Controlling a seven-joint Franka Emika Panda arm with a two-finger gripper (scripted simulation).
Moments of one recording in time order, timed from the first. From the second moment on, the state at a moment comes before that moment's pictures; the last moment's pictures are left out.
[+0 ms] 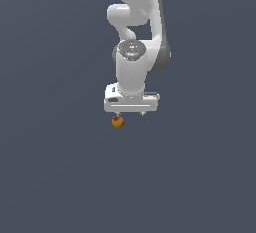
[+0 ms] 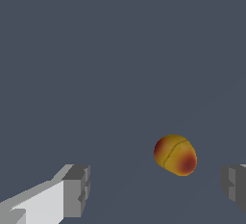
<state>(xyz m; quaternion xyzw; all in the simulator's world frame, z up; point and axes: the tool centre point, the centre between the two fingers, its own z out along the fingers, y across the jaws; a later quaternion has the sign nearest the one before) -0.007 0.010 0.158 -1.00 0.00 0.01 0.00</state>
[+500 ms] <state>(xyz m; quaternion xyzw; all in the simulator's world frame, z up) 0.002 -0.005 0.177 -1.00 0.02 -0.01 0.01</state>
